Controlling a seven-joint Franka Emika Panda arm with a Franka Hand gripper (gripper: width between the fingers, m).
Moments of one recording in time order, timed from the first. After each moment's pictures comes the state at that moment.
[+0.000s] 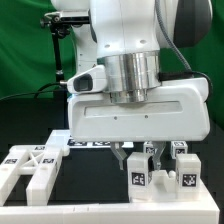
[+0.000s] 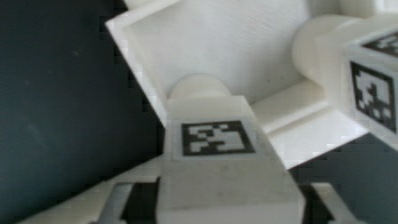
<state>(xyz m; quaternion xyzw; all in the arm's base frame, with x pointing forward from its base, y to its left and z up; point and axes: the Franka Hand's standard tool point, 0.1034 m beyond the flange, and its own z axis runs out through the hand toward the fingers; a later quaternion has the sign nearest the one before) 0.644 0.048 0.073 -0.97 0.24 -0.06 0.07</state>
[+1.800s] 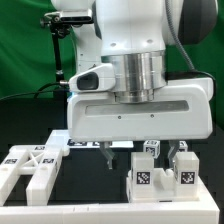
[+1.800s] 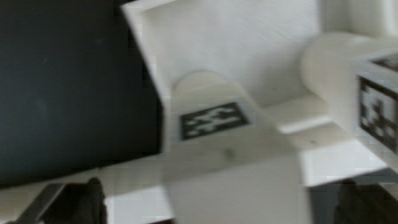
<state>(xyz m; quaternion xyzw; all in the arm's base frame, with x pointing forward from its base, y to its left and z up) 0.641 0.046 0.073 -0.99 0.09 -0.05 0.04</state>
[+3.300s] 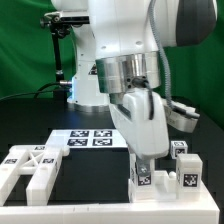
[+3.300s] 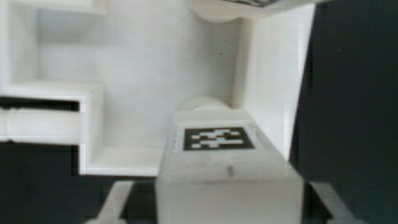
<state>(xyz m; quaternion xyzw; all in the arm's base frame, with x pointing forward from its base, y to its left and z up) 0.642 0.048 0.072 -0.69 0.71 0.00 0.10</state>
